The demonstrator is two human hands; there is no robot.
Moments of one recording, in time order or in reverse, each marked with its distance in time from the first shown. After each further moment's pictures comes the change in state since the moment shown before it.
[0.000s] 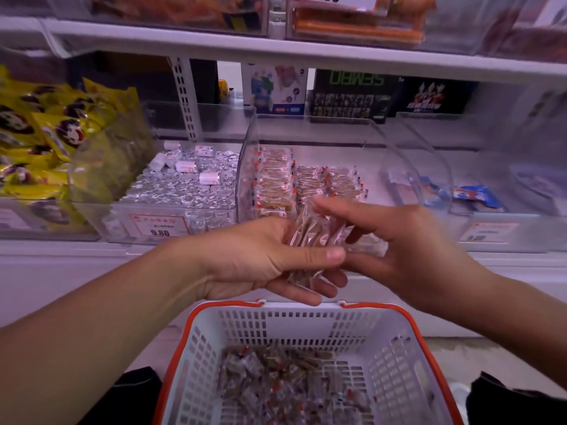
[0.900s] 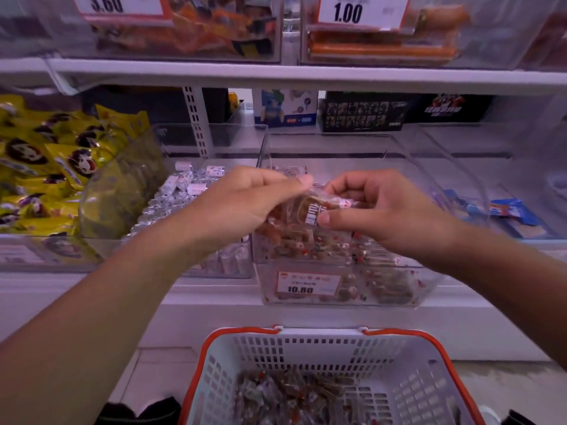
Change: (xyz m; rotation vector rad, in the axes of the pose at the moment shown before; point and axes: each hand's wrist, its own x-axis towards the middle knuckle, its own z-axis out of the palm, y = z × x) left_hand 0.009 0.051 -0.059 0.437 0.544 0.221; right_hand 0.082 0.024 0.001 0.622 -0.077 0.403
